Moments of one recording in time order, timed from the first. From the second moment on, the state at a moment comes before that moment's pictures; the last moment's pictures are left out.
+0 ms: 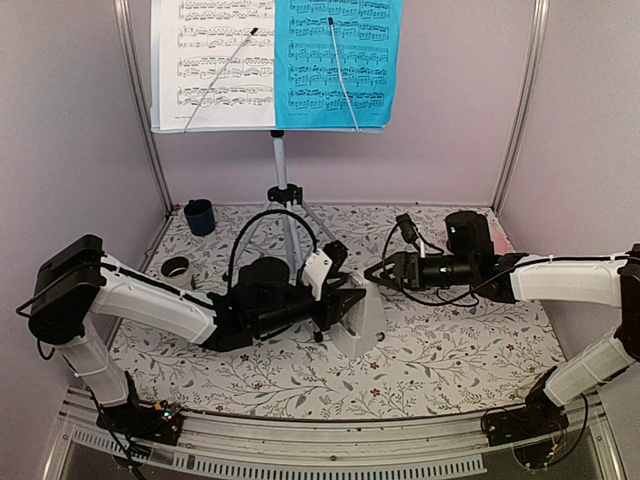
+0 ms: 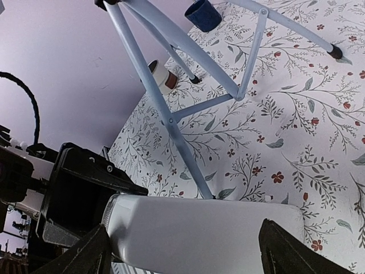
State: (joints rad) left arm -1.11 1.70 0.83 0.71 -0.11 -0.05; right arm 0.63 1.42 0.77 0.19 -0.57 0.55
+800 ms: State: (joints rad) left arm -1.11 1.69 0.70 0.93 -0.08 0.02; right arm 0.66 1.44 0.74 0.30 -0.54 0.51
